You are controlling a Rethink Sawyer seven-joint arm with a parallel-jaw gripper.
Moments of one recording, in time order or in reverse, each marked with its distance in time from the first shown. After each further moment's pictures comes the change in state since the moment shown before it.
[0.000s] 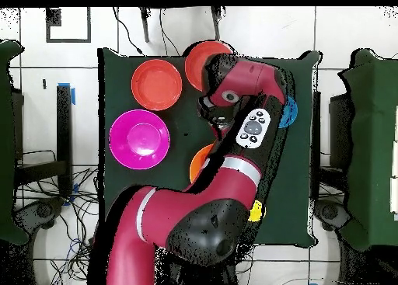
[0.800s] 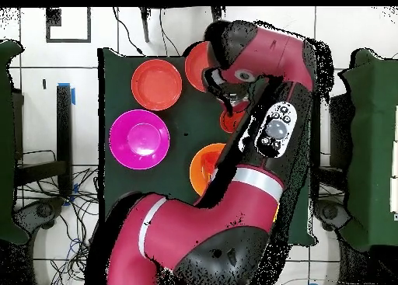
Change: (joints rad) arm -0.035 -0.164 0.046 -0.039 -0.005 -0.103 0.000
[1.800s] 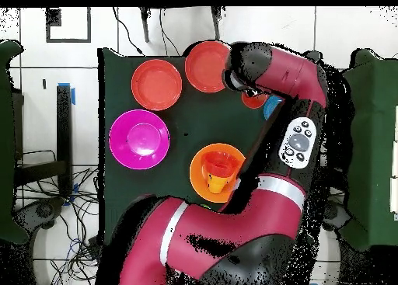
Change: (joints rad) arm -0.060 -0.065 0.147 0.166 -0.073 -0.612 0.000
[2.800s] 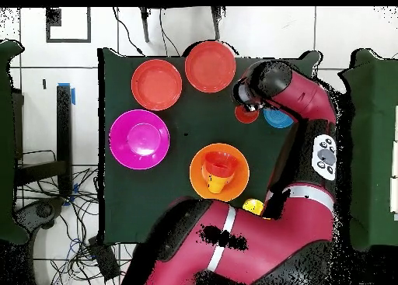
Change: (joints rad) arm -0.127 -0.057 0.228 0.163 -0.025 0.008 0.000
